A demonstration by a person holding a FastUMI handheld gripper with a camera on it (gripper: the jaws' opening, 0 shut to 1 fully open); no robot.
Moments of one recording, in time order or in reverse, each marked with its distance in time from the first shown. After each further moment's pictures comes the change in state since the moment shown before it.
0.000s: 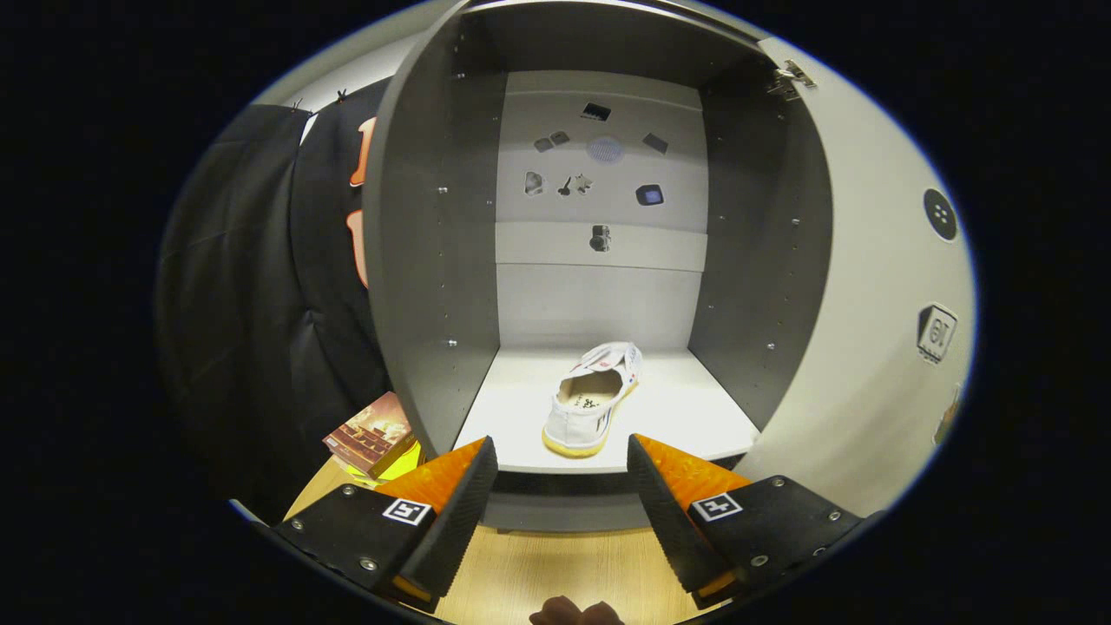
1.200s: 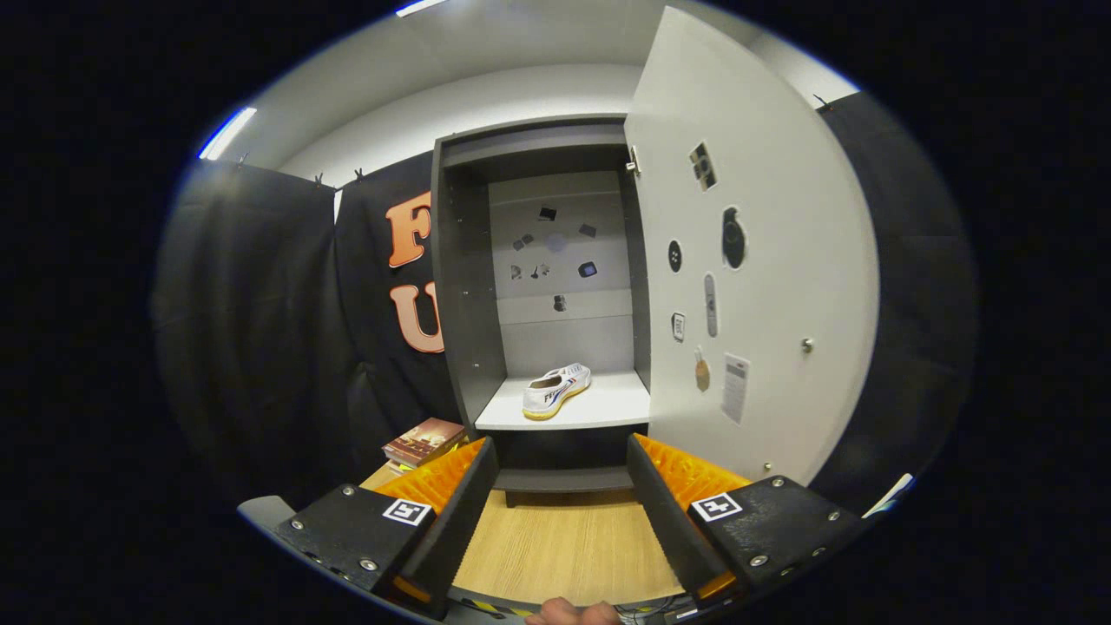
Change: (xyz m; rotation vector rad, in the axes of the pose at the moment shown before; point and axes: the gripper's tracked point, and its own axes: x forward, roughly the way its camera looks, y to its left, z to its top) arm -0.263 -0.128 -0.013 0.108 -0.209 0.091
